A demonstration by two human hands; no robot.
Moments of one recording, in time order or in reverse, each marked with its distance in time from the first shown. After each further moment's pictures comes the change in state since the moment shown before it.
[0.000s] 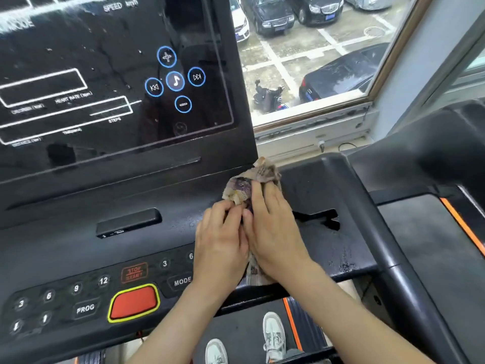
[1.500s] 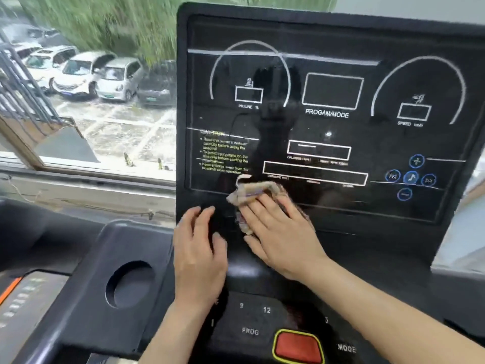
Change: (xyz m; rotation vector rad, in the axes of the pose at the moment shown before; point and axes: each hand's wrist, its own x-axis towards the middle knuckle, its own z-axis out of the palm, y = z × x) left_hand -0.021 -0.224 -0.183 -0.068 0.516 -0.391; right_hand 0.106 -0.233 0.074 -0.598 0.114 -0.883
